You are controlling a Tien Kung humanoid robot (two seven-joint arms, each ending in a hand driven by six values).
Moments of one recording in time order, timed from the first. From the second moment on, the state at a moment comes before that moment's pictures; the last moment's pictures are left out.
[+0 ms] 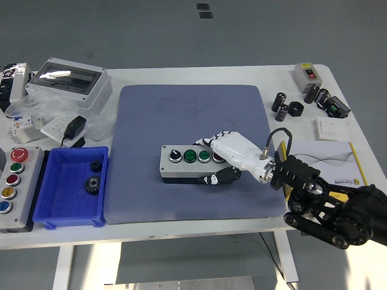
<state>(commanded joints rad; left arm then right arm) -0.05 0.12 -1.52 -0.18 1.49 0.02 0.23 0.66 -0.41 0.31 1.25 -1.87 -0.32 -0.02</state>
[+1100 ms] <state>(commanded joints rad) -0.05 0.13 -1.51 -0.18 1.49 0.02 0.24 0.66 -0.45 0.34 1.32 -1.70 -0.24 -0.04</state>
